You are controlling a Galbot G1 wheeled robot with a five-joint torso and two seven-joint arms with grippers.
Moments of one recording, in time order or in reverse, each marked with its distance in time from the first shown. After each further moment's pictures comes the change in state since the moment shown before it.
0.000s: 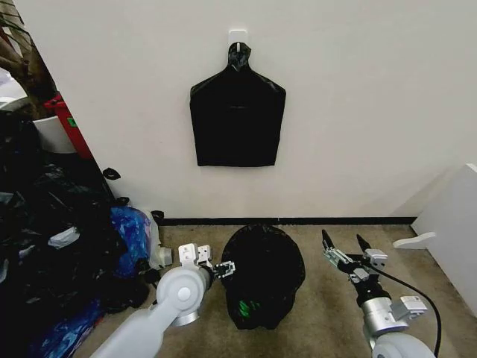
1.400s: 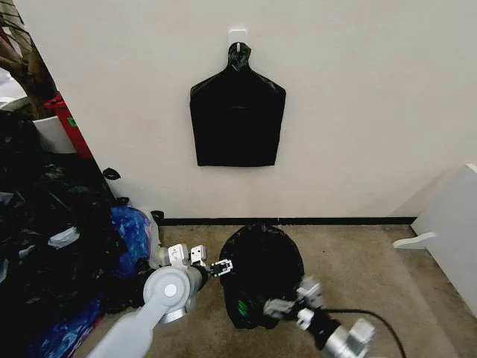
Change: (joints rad) left arm 0.019 -0.028 -0.089 0.053 -0.033 0.021 0.171; right arm -0.029 -0.126 -0.380 0.010 -0.280 -0.089 -0.301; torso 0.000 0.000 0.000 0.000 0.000
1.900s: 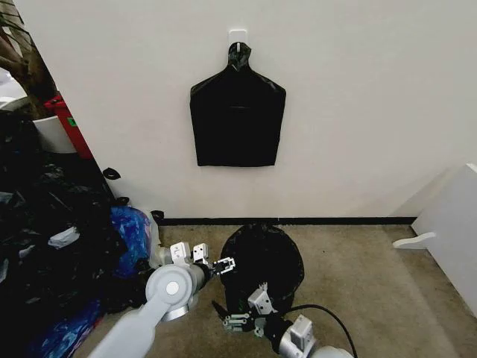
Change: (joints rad) left arm -0.008 -0.006 0.009 -0.005 -0.010 -0.002 -0.005; right arm 0.173 0.014 -0.193 -0.092 -0.081 -0.146 0.200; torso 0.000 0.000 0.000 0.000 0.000
